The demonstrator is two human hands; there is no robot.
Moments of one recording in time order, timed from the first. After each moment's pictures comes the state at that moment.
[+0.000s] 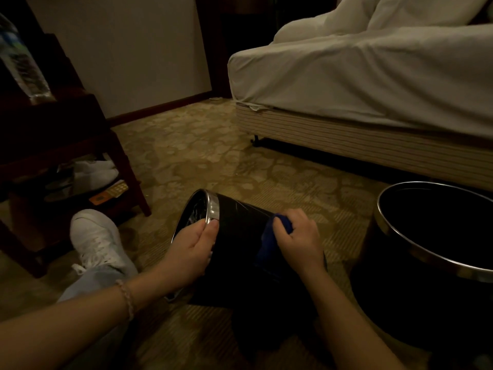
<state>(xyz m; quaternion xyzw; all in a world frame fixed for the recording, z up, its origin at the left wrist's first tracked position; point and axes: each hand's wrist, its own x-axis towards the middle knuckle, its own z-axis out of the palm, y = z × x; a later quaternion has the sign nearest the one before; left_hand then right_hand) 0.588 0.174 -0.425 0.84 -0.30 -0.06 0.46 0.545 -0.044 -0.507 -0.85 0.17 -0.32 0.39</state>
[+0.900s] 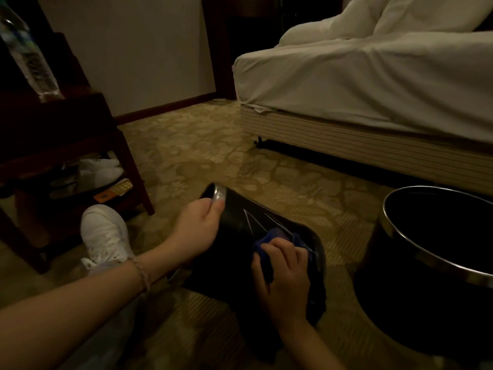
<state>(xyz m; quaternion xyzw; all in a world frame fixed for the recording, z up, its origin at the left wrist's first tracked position) 0.607 0.152 -0.398 0.87 -0.20 0.00 0.45 0.504 0.034 -0.533 -0.83 0.12 -0.48 0.26</state>
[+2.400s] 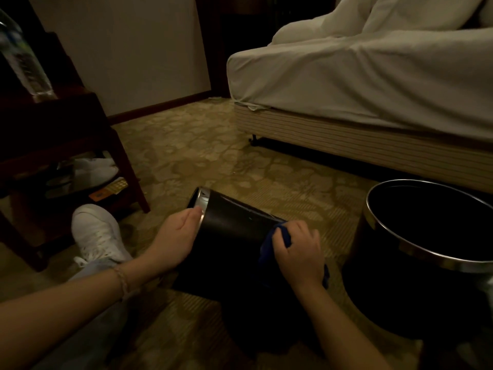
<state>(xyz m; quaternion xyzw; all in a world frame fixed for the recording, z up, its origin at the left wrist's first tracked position) 0.596 0.179 -0.416 0.86 -0.25 -0.02 0.45 0.509 -0.030 -0.521 -0.86 0.25 -0.31 0.32</state>
